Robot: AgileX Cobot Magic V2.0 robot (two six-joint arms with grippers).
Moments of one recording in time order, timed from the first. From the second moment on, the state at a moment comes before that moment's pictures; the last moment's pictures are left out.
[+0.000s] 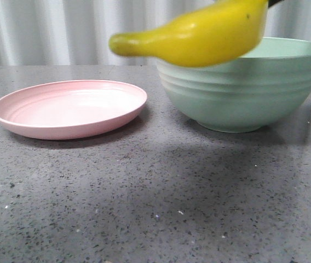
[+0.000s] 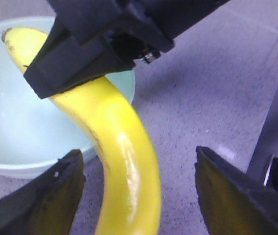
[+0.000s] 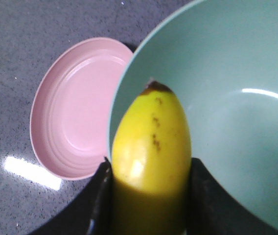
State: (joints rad) left arm -1.07 1.26 -1.08 -0.14 0.41 -0.03; right arm 0.32 1.23 -1.09 0.44 0.66 0.09
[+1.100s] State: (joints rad) left arm -1.07 1.16 -1.08 -0.13 0.36 -0.03; right arm 0.17 1.48 -1.18 0.26 0.46 0.09
